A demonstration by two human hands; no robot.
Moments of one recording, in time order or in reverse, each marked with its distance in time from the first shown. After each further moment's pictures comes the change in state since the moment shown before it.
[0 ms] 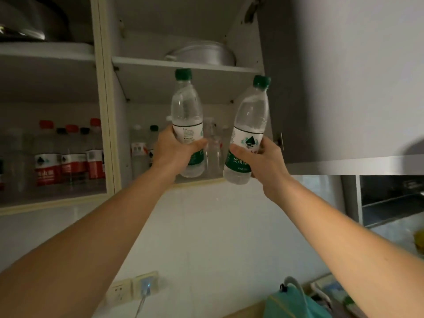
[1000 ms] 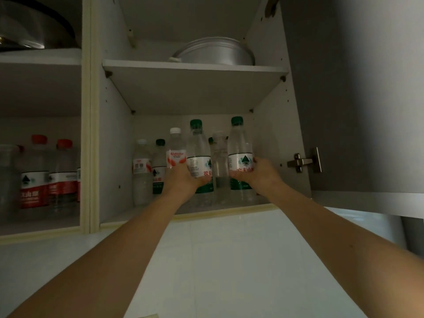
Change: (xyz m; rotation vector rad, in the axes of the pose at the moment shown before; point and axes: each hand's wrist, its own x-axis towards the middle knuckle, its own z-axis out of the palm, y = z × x) left_hand 0.090 -0.100 0.054 0.423 -0.076 -0.084; right_hand 0.158 0.096 0.024 -0.331 -0.227 0.048
